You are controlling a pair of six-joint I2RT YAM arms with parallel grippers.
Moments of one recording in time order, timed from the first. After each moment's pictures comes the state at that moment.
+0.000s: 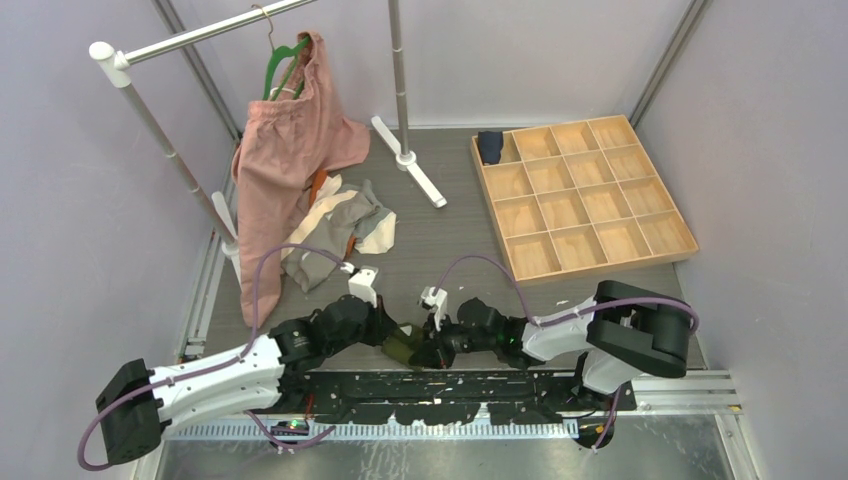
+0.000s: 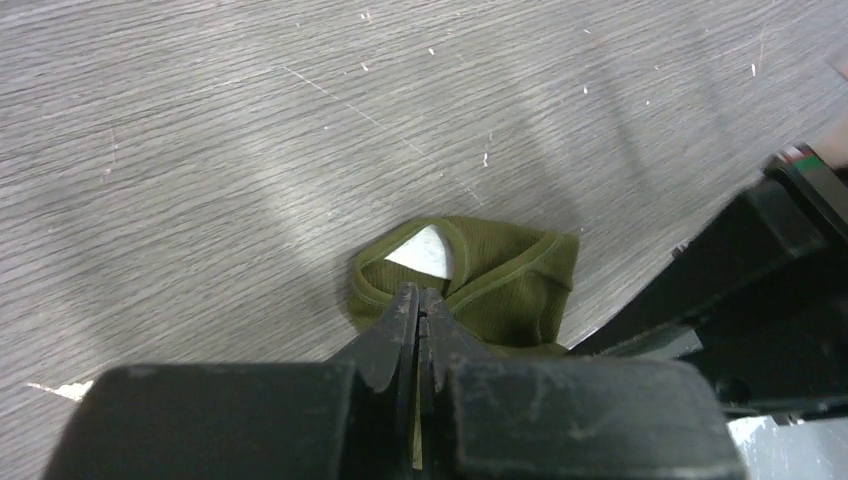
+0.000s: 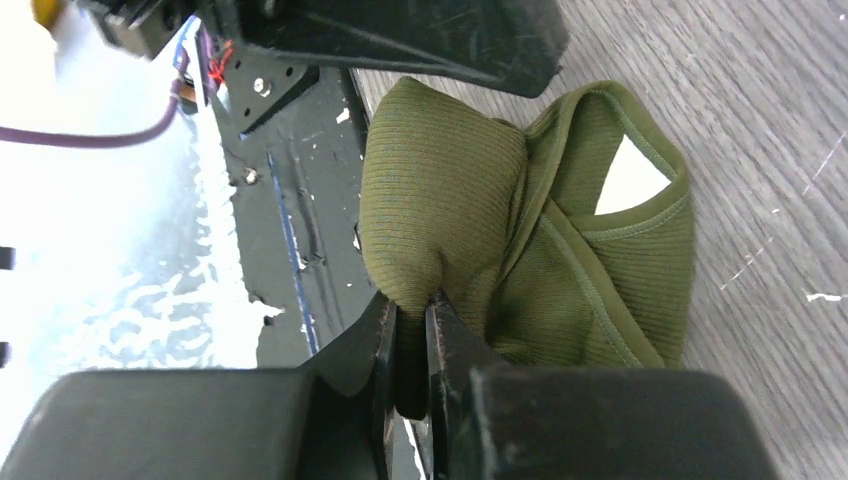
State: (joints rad) left arm -1.02 0.76 0.30 -0.16 -0.23 -0.68; right arm 1.20 1.51 0.36 0.73 -0.26 0.46
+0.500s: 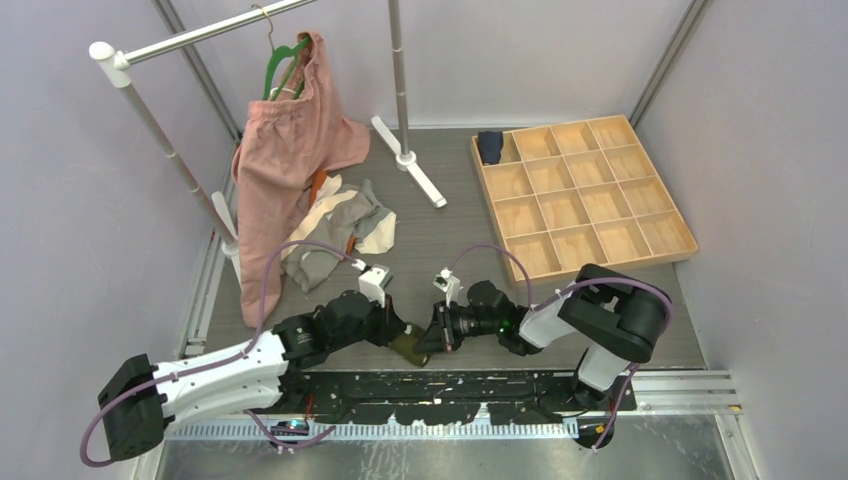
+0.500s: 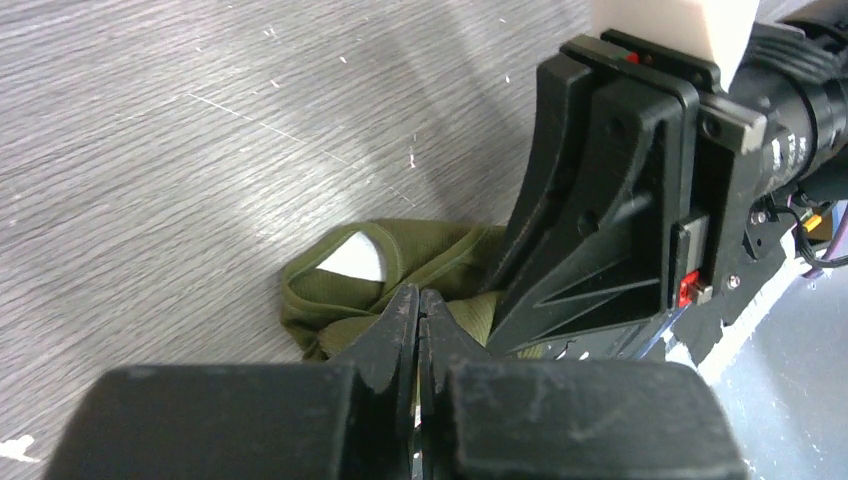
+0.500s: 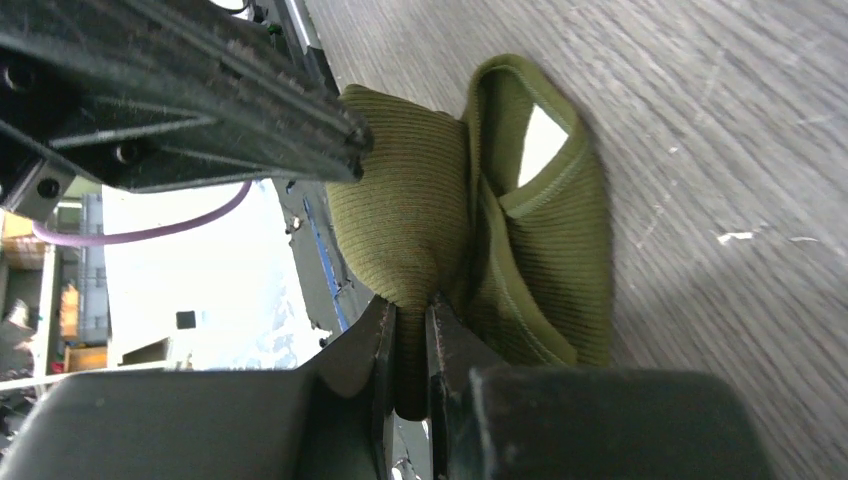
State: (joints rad) left arm -1.02 0.78 0.33 -0.12 -0.12 -0.62; right arm 1.00 1.64 0.34 0.89 -0.49 0.79
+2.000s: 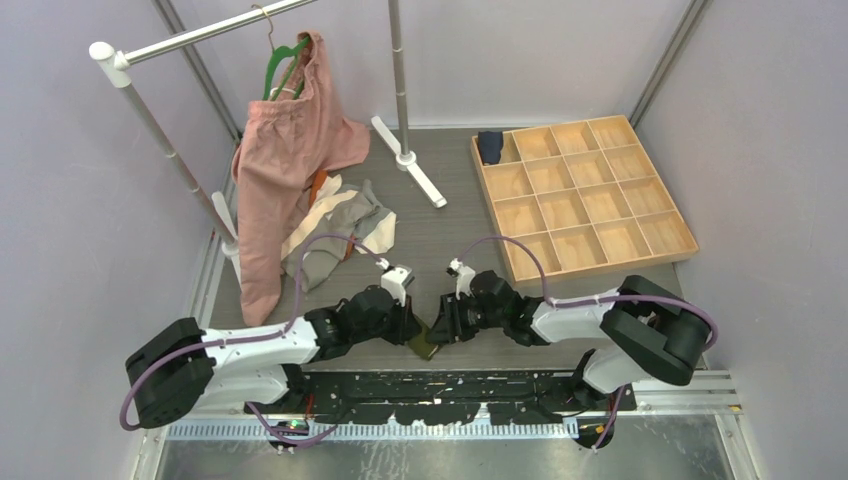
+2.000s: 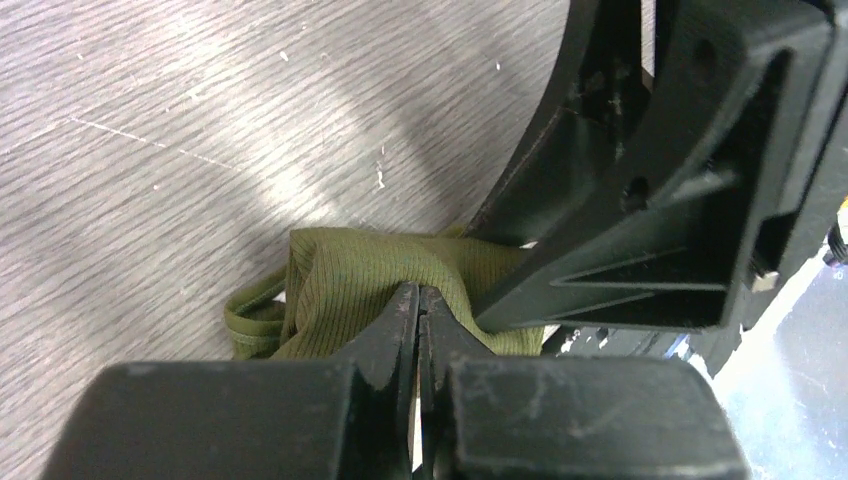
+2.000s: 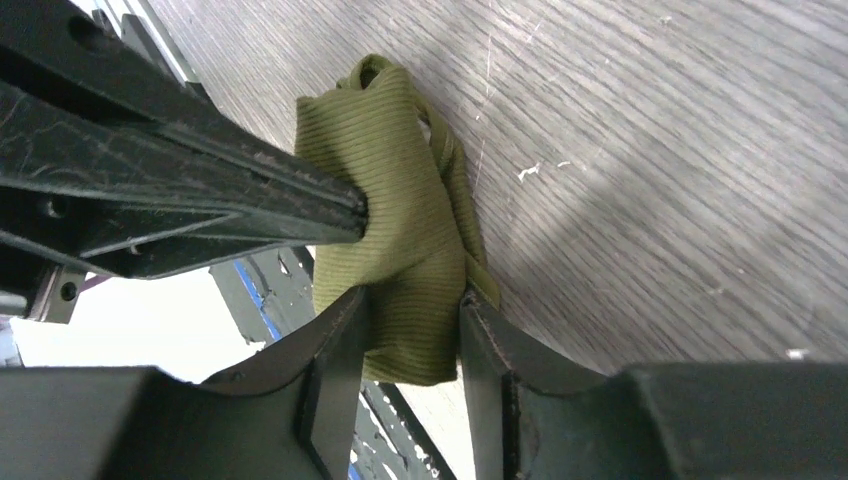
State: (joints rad) left arm -1.03 1.09 0.36 0.09 -0.04 -0.61; right arm 0.93 1.47 0.39 0.47 -0.36 0.74
